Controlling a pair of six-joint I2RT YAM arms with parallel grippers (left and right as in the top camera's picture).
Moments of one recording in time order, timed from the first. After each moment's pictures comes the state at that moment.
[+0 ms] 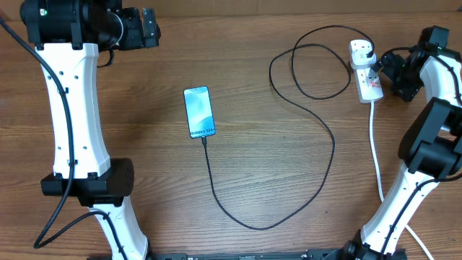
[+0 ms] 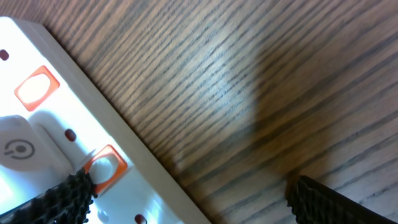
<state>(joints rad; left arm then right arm) -0.02 2.08 2.69 -1.62 0.09 -0.16 -0.39 2.39 1.97 -0.84 -0.17 0.39</state>
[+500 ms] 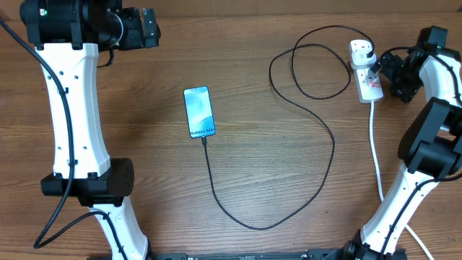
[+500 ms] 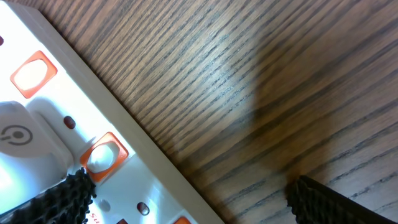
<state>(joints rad) -0.02 2.08 2.69 -1.62 0.09 -0.16 -0.38 2.39 1.97 -0.87 -0.17 0.39</state>
